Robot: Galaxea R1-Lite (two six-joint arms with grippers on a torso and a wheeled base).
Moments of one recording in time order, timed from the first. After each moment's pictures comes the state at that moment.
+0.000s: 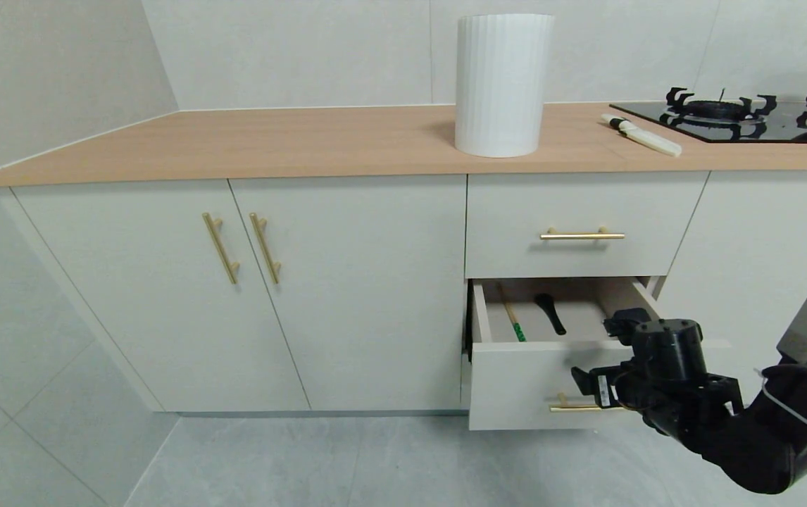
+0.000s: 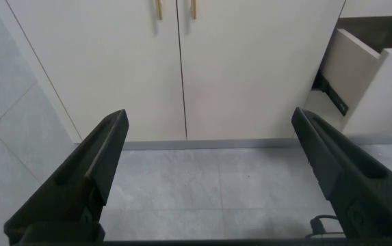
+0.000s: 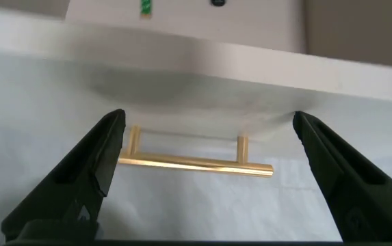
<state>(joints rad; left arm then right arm) 0.00 0.00 0.00 0.00 -0.02 0.01 0.36 2.09 -0.56 -1.00 -0.34 0.08</state>
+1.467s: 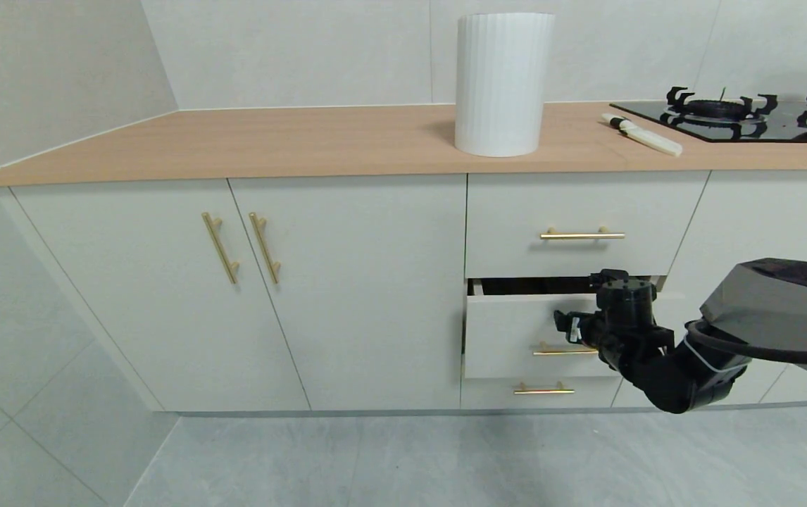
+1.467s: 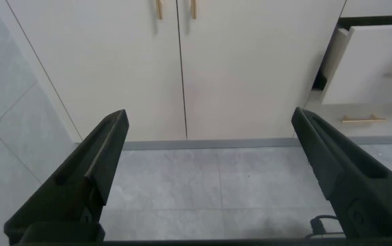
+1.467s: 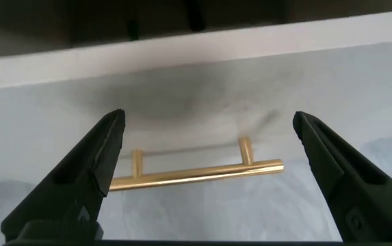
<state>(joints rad) 0.00 0.00 0.00 0.00 -0.02 0.01 0.28 2.34 -1.01 -0.96 -0.35 0.20</state>
